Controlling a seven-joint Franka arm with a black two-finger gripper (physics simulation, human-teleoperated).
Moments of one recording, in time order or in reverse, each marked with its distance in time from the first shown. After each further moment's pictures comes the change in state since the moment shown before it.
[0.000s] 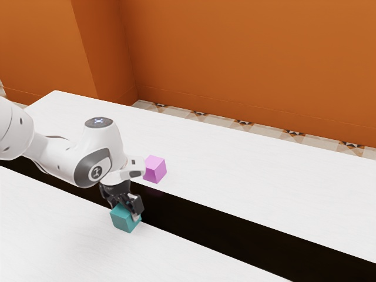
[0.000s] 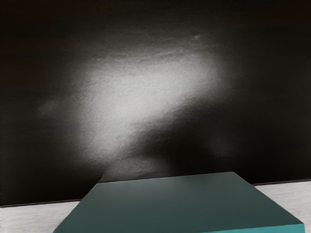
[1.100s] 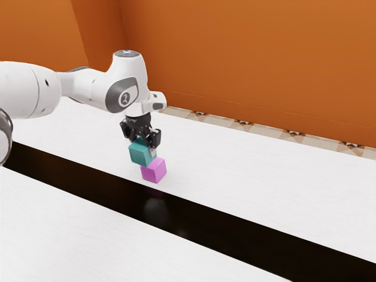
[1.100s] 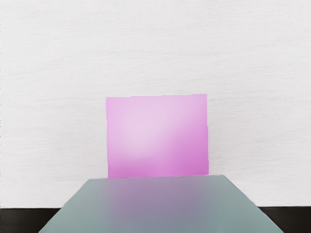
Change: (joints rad) arm -0.006 0.327 0.021 0.797 0.091 -0.469 -0.063
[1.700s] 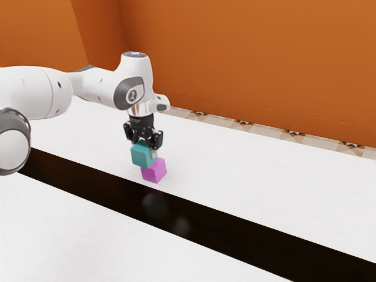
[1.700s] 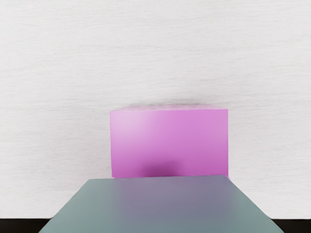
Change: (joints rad) arm -0.010 0.102 0.014 0.126 -0.011 -0.100 0.018
